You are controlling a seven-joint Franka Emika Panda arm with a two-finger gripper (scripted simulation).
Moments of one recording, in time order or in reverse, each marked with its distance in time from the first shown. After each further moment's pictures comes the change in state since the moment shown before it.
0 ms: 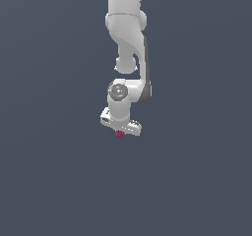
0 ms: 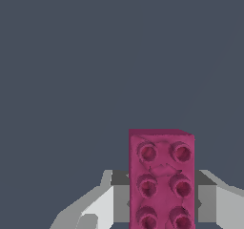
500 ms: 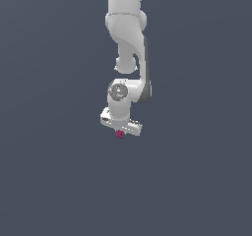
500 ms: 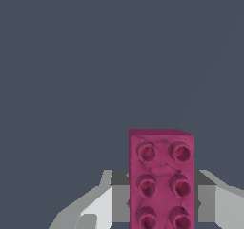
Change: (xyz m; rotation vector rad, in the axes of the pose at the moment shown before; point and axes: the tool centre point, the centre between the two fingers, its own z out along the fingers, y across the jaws) arm 0.000 0.000 -0.001 0.000 0.000 0.000
